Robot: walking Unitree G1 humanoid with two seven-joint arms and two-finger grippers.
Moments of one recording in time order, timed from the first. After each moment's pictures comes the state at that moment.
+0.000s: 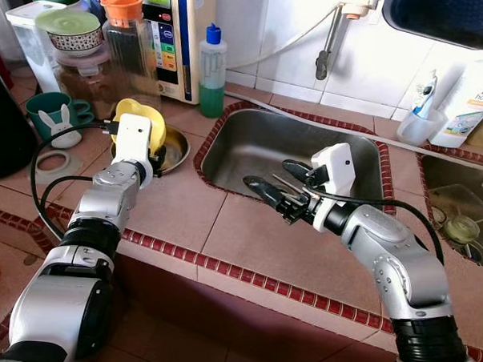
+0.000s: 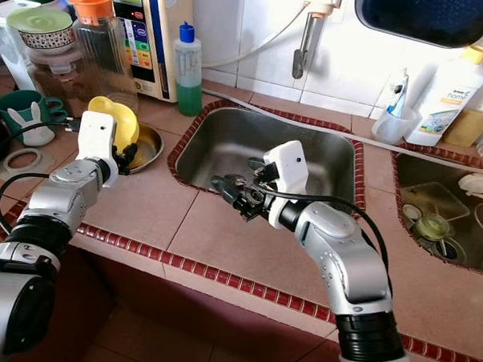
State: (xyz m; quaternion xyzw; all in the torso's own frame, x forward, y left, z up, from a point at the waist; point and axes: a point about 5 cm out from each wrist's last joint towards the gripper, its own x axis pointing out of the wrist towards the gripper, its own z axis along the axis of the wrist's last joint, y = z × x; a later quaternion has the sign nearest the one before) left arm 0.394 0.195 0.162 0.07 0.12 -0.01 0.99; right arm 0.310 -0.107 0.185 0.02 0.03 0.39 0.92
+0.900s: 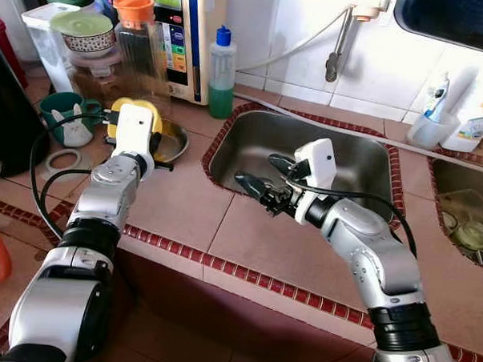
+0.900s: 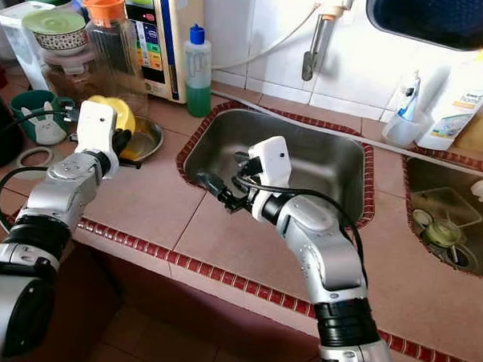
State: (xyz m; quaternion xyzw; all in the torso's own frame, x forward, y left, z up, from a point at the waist) left arm 0.391 0.188 0.178 0.08 0.05 -0.03 1.00; right arm 0.324 -0.091 0.176 0.04 0.03 0.36 0.93
